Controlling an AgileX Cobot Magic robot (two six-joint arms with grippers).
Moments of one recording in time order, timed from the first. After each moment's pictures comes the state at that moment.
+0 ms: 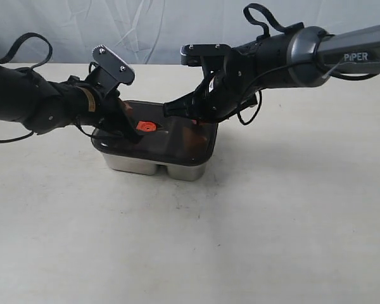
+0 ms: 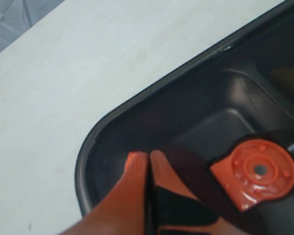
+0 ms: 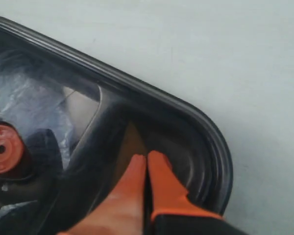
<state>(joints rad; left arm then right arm) -0.39 1.90 -0.99 0.41 -0.09 -0.04 0.71 2.04 -1.37 0.03 0.38 0.23</state>
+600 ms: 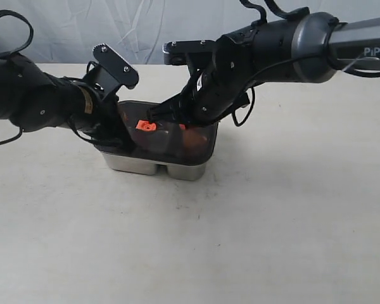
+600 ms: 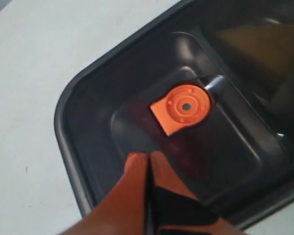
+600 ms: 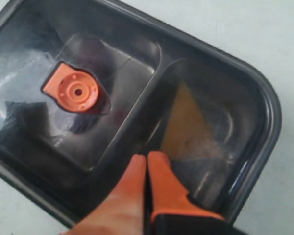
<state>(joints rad) -0.50 1.72 -0.94 0.36 0.18 -0.04 0.78 1.94 -1.35 0.04 0.50 0.22</state>
